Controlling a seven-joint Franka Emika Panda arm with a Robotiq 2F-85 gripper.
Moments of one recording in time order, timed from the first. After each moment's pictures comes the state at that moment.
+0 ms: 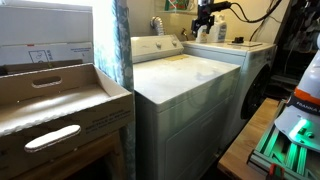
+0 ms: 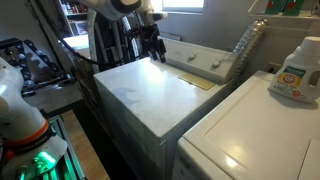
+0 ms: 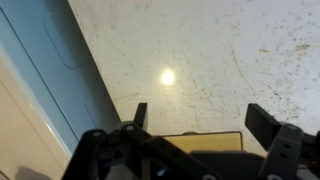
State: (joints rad) arm -0.14 -0.10 -0.02 -2.15 -0.28 2.23 0.24
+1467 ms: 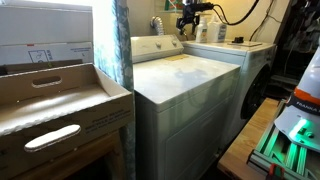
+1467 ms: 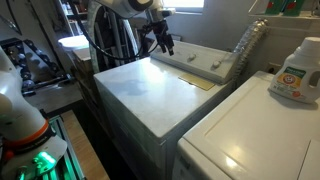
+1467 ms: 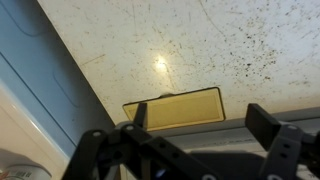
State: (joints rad) arm -0.08 0.10 -0.03 -1.90 -0.25 2.22 0.35
